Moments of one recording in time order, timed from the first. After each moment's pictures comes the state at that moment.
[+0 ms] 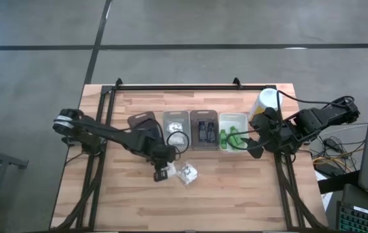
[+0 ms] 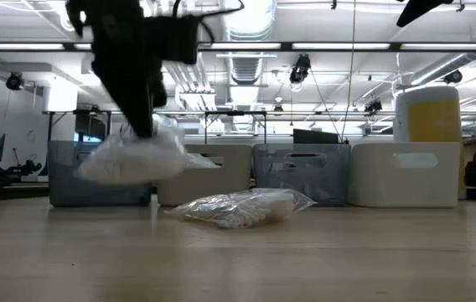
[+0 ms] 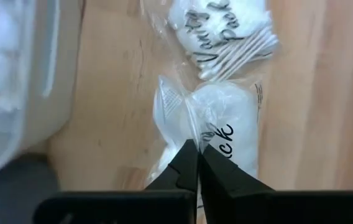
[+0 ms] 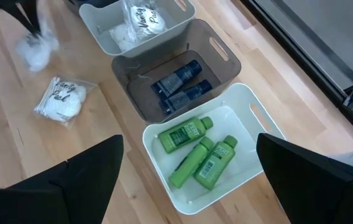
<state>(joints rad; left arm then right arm) -0.22 1.59 1.10 -0.65 0.04 -0.43 0.41 1.11 1.33 -1.33 0.56 0.83</state>
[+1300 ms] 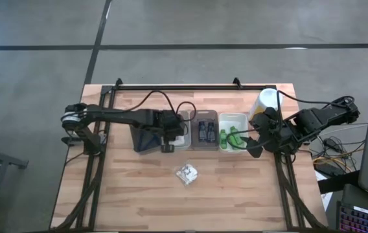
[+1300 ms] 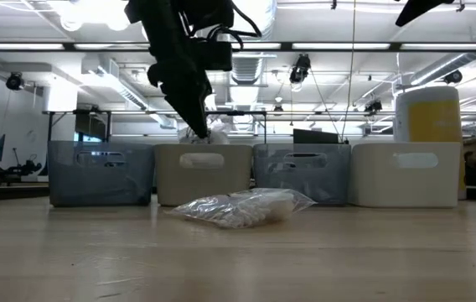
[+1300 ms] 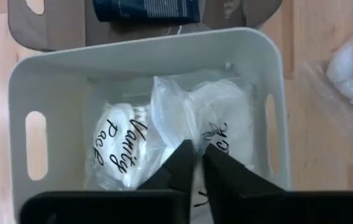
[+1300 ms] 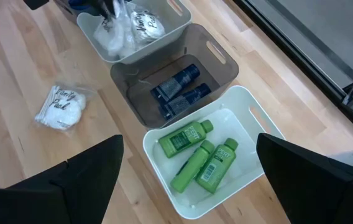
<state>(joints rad) 0.07 1.66 1.29 -0.74 -0.13 0.12 0.41 1.11 1.33 -1.33 0.58 0.86</state>
